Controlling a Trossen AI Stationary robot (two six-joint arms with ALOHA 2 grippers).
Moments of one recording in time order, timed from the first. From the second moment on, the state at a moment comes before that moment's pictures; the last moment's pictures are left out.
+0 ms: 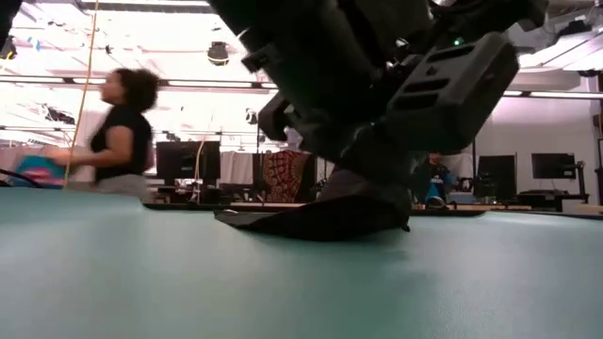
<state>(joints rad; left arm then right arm) -0.48 2.30 1.68 -0.31 -0.87 -0.62 0.18 1.39 0.82 -0.06 0.57 -0.16</state>
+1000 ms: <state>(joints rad) -0.42 2.42 1.80 -0.58 -0.91 -0.61 0.16 1.39 0.82 -0.07 0.49 -0.16</state>
